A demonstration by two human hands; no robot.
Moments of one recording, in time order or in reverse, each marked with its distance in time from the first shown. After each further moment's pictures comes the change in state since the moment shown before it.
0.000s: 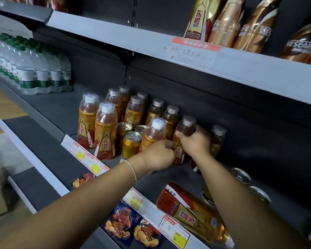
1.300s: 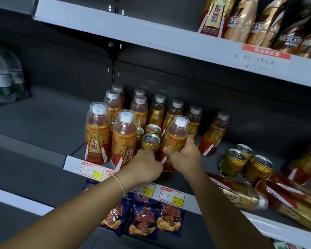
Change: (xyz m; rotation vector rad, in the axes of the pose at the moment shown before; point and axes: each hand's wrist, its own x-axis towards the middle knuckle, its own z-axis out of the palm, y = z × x) left_hand -0.006 -0.073 -0.132 0.385 -0.233 0.041; right_hand -0.117 -0.073 0.069 0.156 0.061 0.243
